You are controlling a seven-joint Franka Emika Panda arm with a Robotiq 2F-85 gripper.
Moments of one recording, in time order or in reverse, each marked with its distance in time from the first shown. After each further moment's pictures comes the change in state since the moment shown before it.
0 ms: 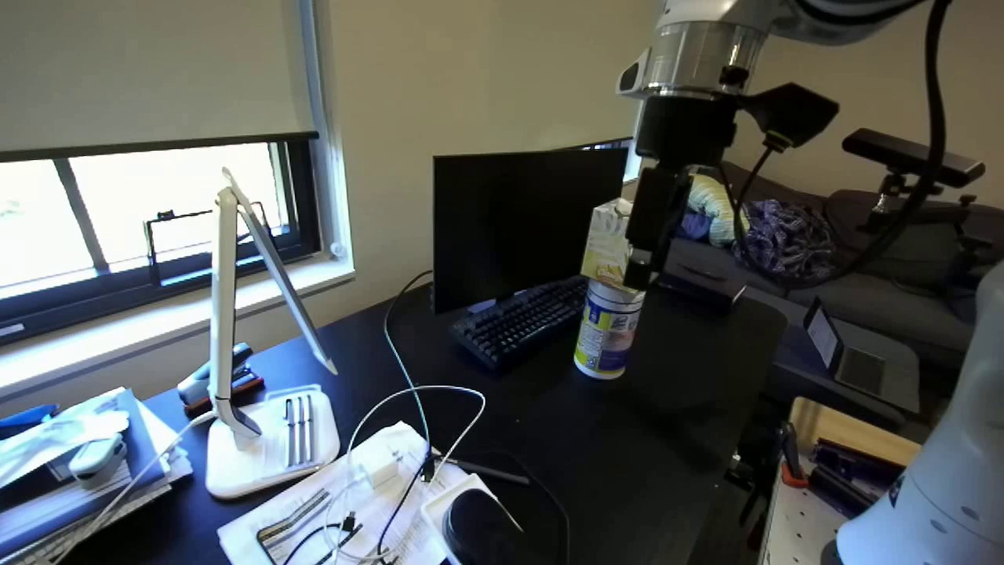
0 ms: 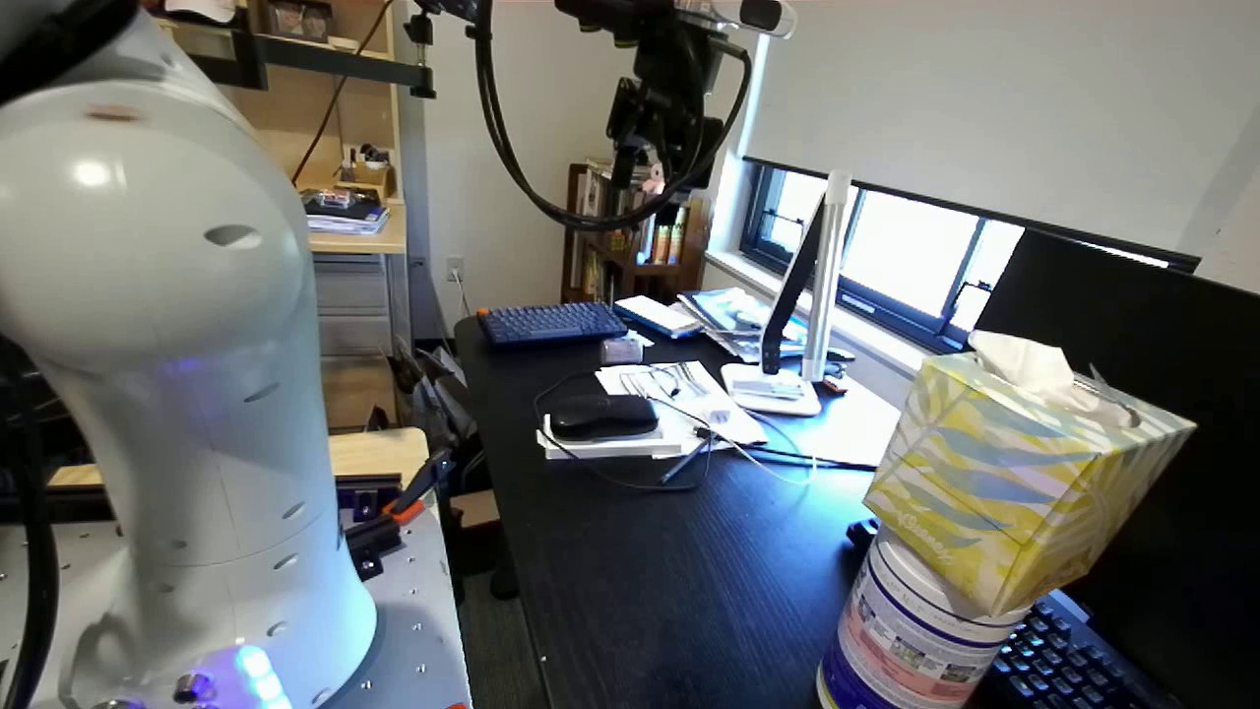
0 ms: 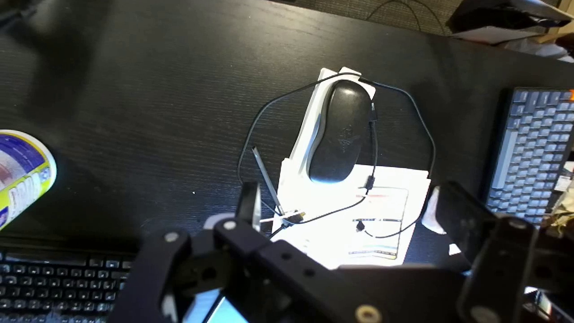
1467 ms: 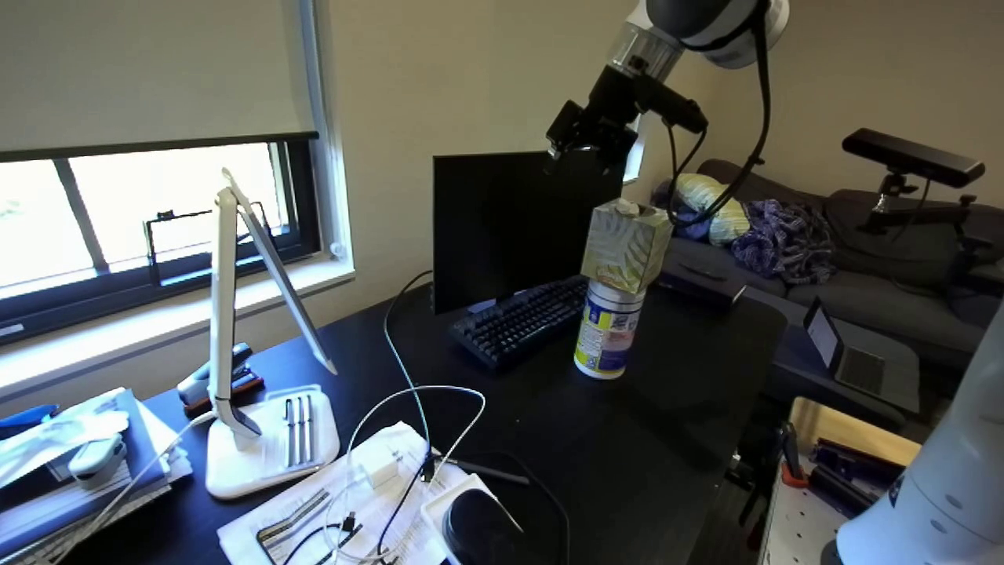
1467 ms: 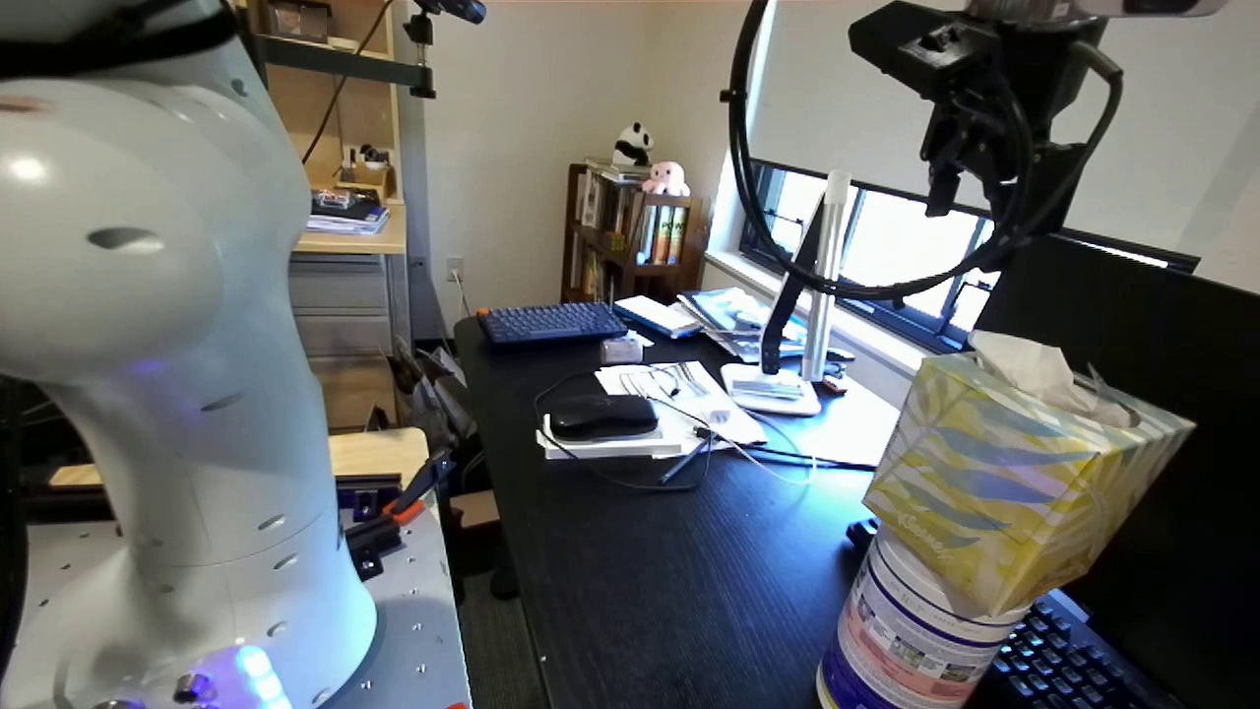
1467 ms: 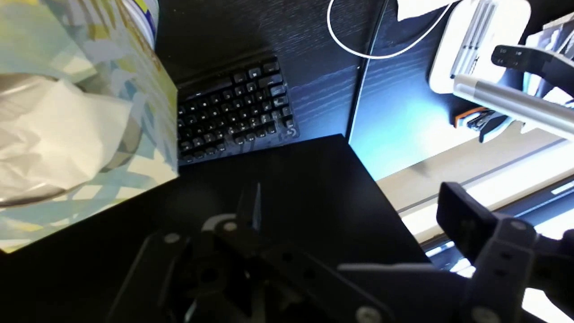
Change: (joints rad) arm -0.231 0.353 -0.225 0.253 0.000 0.408 0.009
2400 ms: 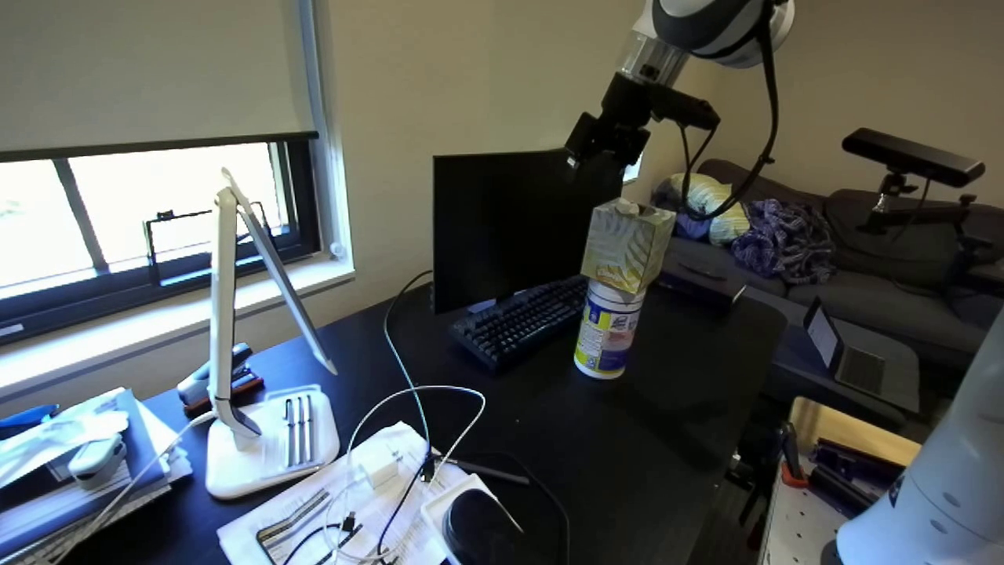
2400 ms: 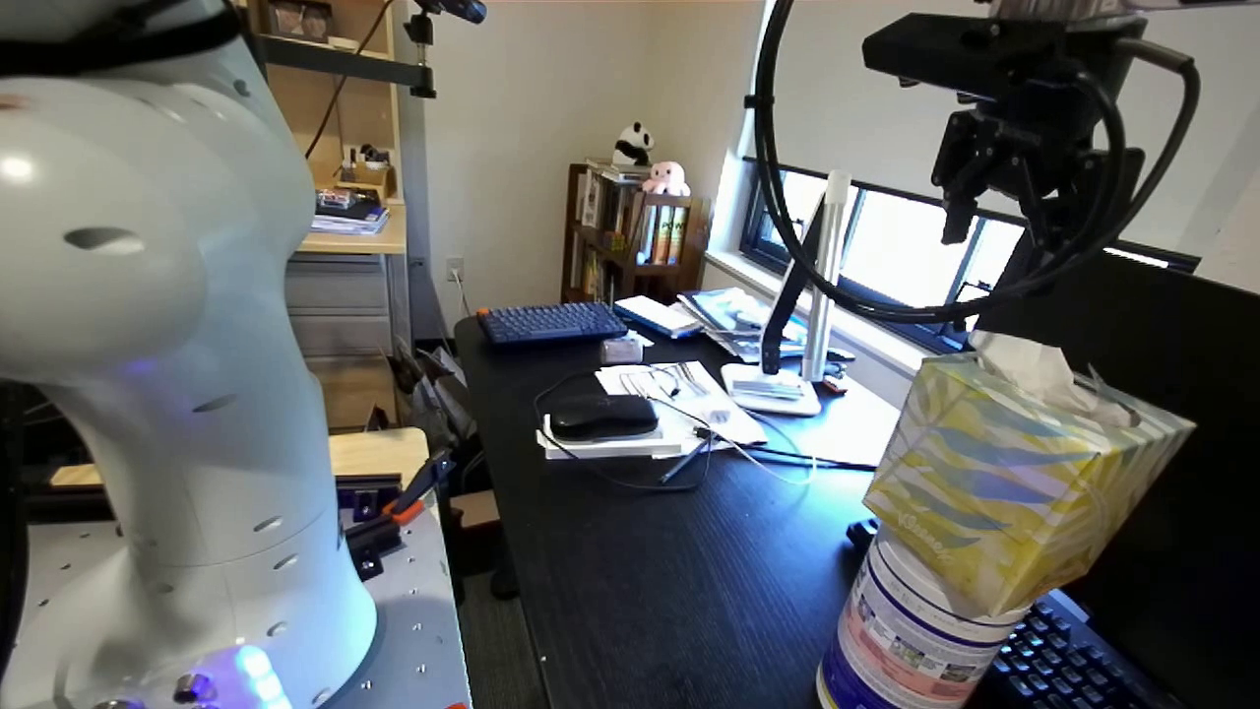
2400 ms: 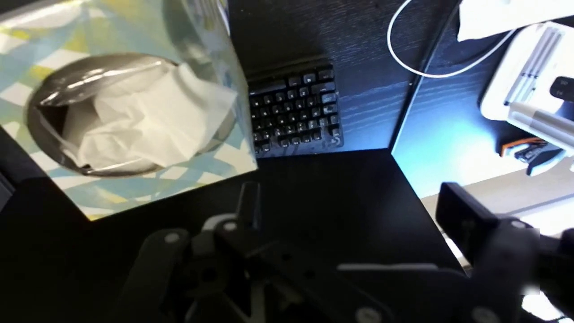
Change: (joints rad) arm -0.037 0.004 -0.003 -0.002 -0.127 -0.032 -0.056
